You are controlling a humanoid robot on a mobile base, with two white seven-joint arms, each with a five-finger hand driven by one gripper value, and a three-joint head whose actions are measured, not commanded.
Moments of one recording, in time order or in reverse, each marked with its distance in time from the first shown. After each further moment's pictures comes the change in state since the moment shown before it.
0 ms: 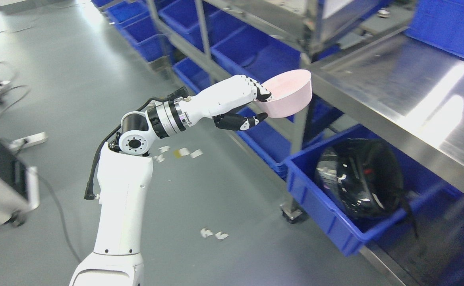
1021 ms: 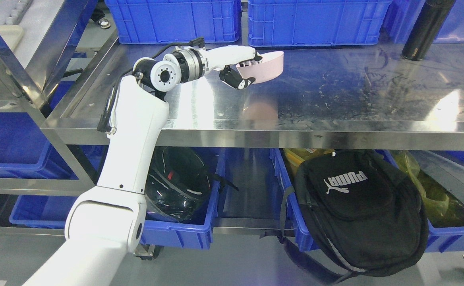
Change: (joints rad) left arm -0.345 0.002 -0.095 0.348 -0.296 0.415 0.053; right arm 0.000 0.000 0.000 0.000 0.000 0.000 0.002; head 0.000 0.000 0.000
